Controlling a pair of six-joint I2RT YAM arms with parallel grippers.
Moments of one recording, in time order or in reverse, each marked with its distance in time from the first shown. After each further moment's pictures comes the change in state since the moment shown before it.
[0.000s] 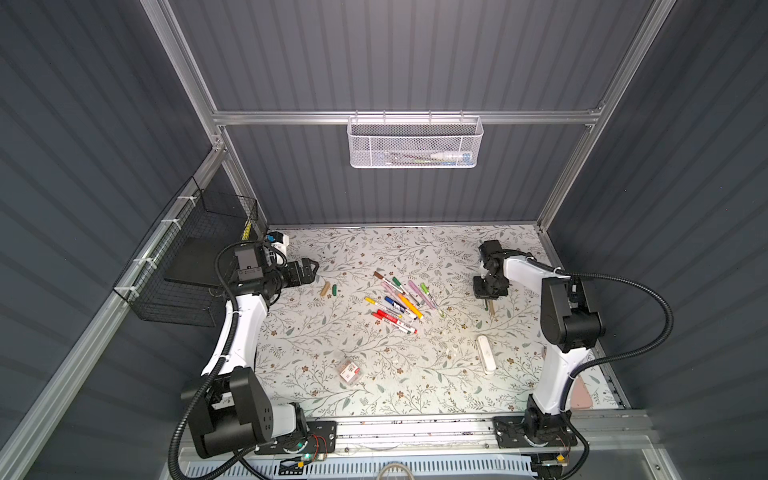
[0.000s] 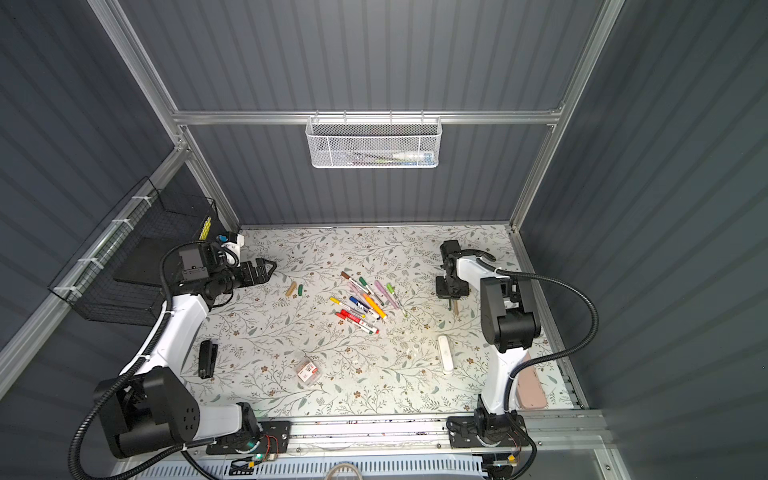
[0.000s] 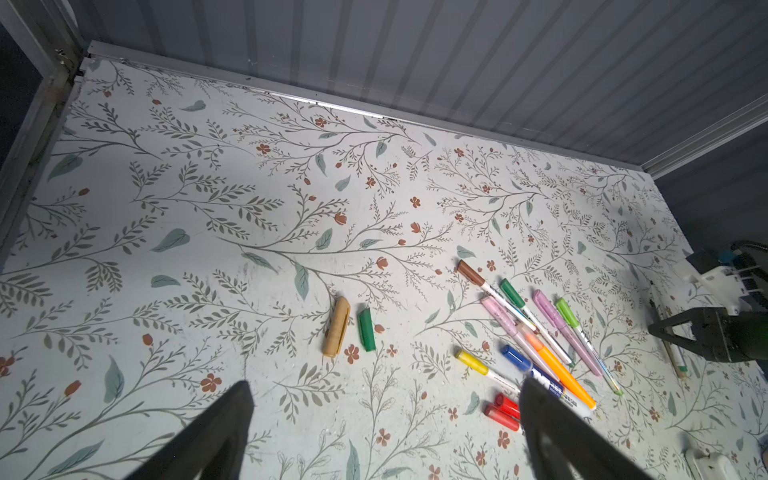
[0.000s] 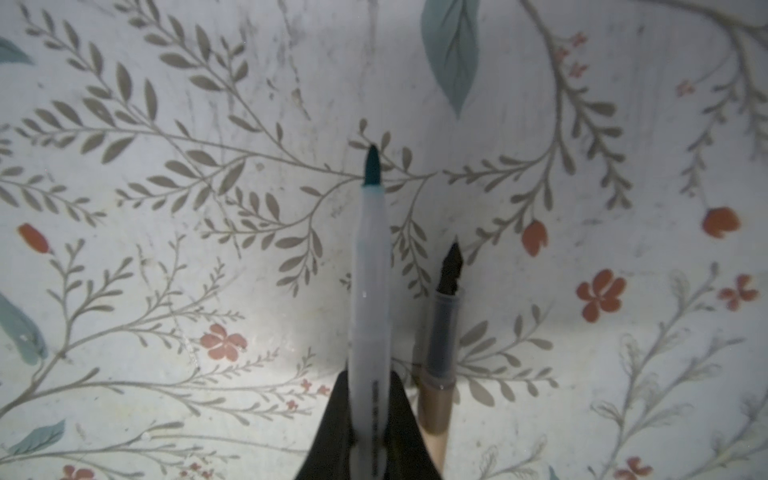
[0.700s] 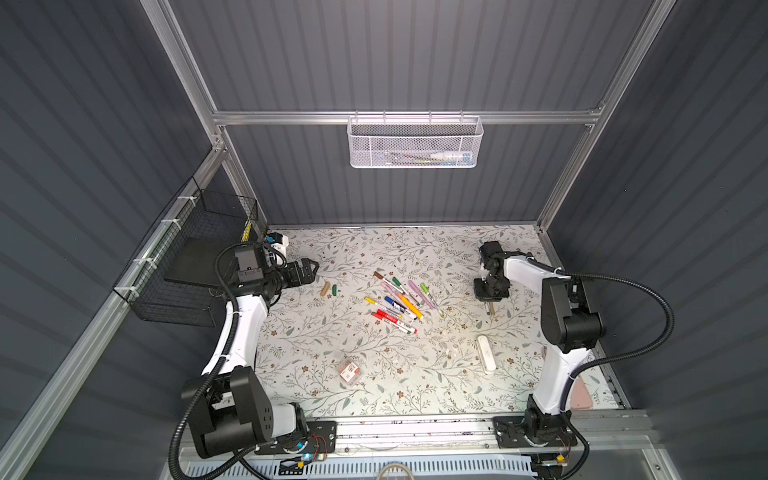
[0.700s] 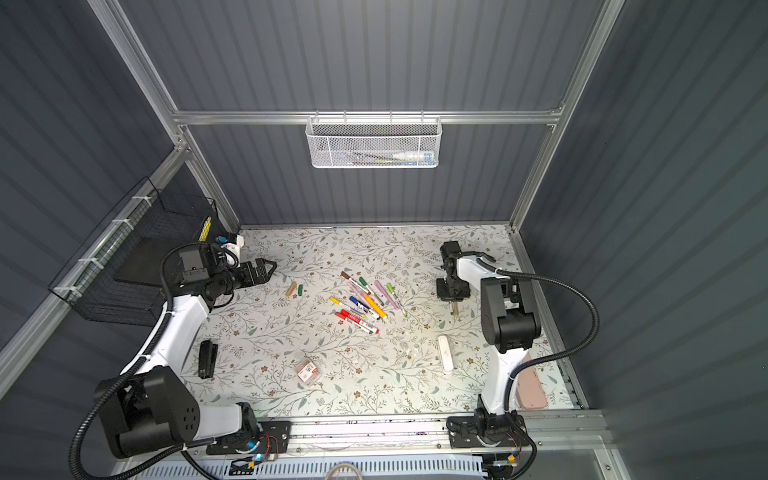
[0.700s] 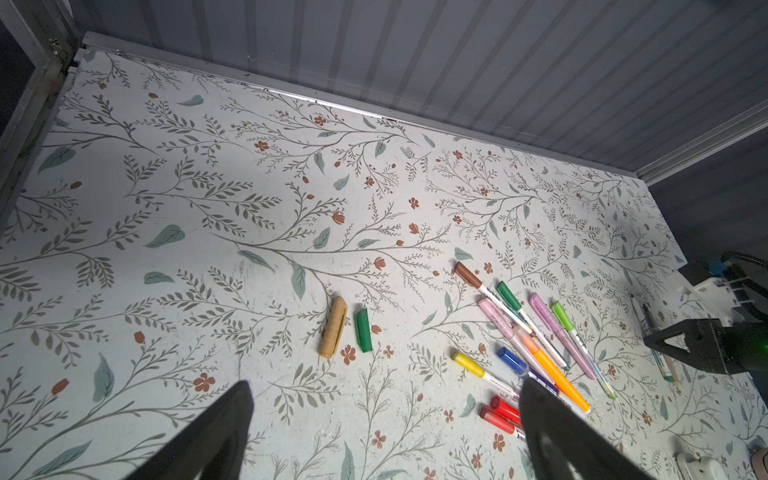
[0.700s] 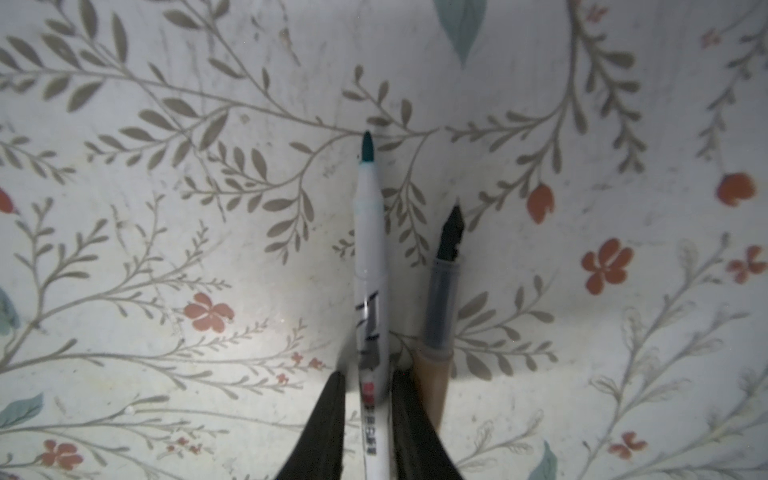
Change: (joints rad) left arm 0.006 0.000 -0.009 0.018 0.007 -0.018; right arm -0.001 -0.015 0.000 -0.051 0.002 -0.011
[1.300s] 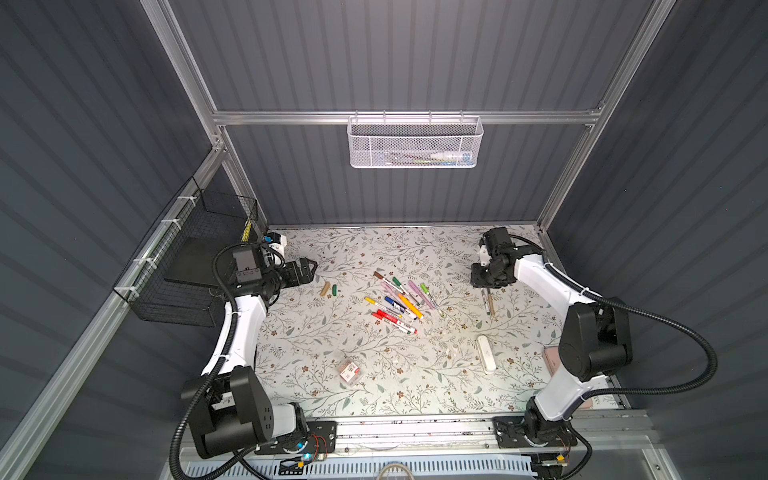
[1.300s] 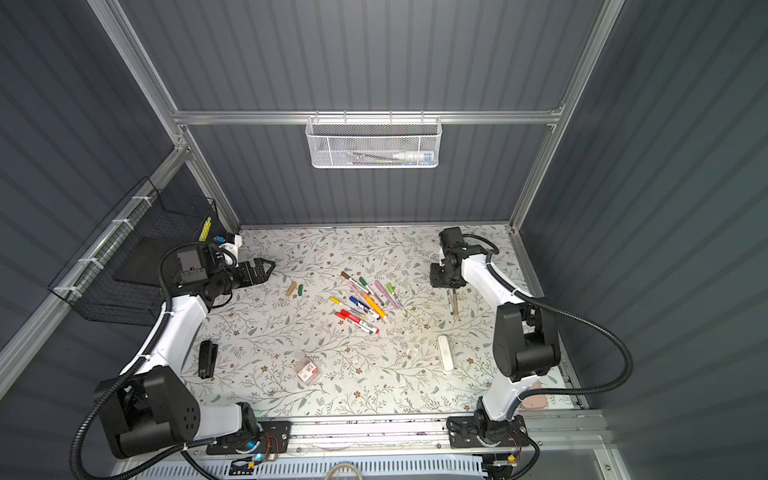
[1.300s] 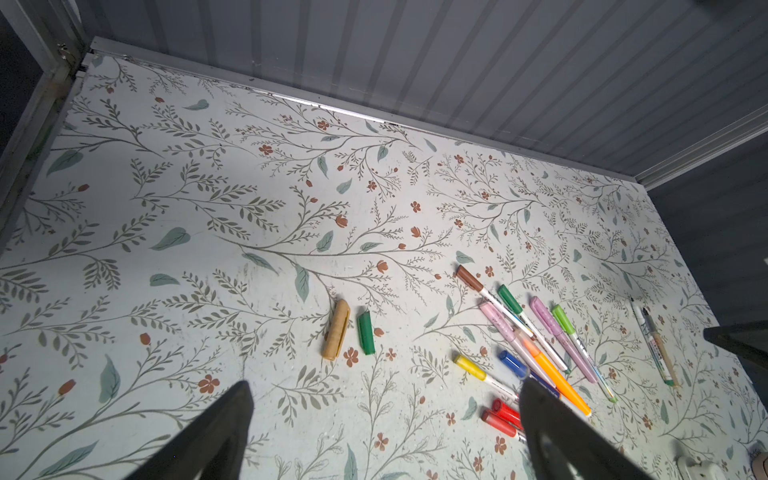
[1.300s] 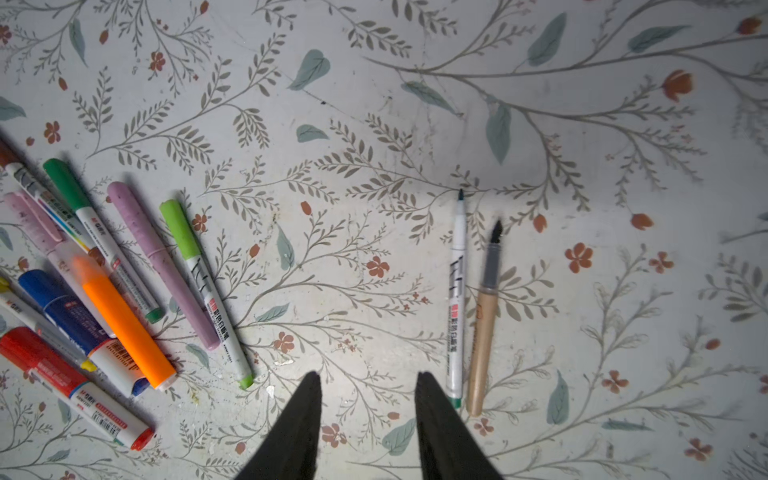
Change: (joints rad) left arm 0.019 0.000 0.000 0.003 0.011 0.000; right arm 0.080 -0.215 0.012 0.009 -0.113 0.065
